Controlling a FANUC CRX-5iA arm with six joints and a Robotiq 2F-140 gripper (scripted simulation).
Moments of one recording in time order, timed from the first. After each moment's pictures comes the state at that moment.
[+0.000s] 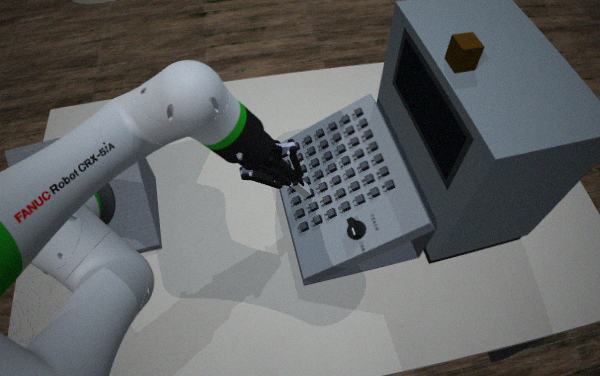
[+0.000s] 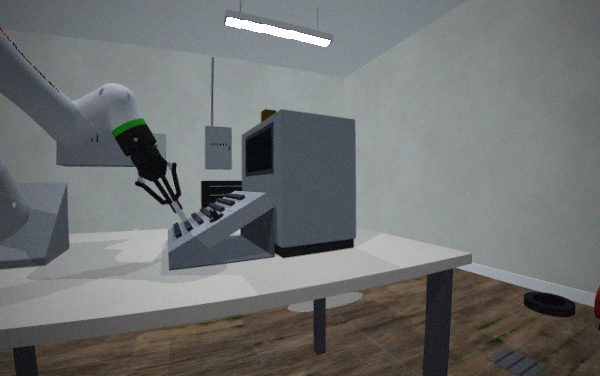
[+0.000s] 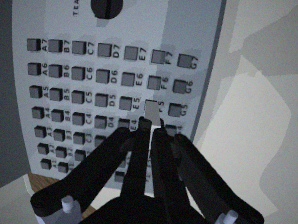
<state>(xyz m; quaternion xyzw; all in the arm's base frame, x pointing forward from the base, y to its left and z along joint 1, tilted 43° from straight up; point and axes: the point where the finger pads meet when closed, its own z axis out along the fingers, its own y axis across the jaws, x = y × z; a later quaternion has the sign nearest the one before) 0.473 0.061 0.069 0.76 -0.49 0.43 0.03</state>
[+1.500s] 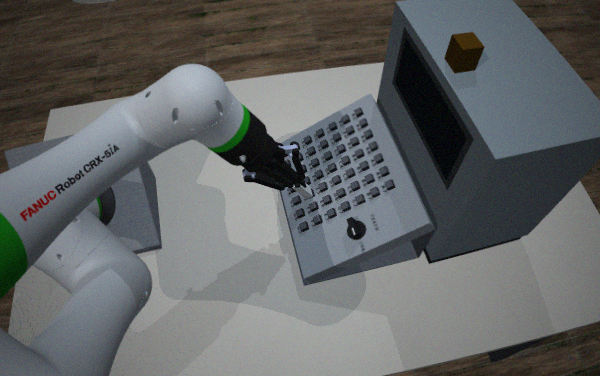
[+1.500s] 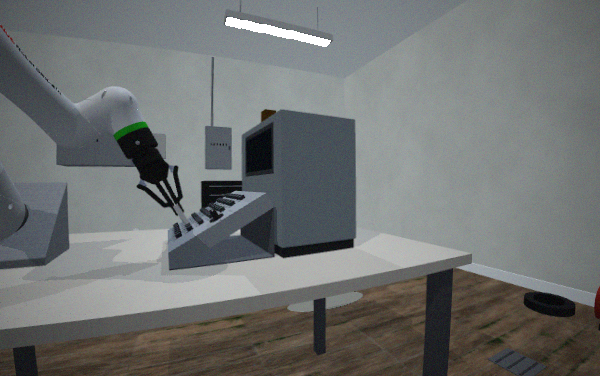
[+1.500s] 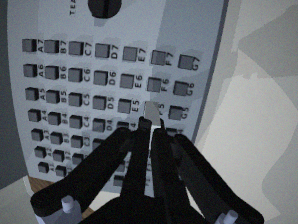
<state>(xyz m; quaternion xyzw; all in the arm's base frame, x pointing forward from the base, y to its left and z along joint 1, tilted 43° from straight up) 0.478 0.056 0.063 0.76 -0.49 0.43 0.04</state>
